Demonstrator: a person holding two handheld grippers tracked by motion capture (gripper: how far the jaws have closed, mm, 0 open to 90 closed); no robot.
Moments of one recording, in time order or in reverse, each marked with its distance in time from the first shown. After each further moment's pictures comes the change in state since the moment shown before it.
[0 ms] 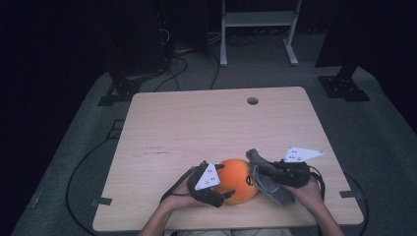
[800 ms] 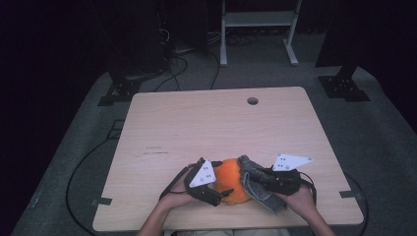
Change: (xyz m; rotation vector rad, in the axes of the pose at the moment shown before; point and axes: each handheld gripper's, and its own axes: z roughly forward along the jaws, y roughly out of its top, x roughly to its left) left arm 0.010 0.003 -0.012 -0.082 -0.021 -0.033; right arm 0.029 0.003 0.014 0.032 0.006 -0.054
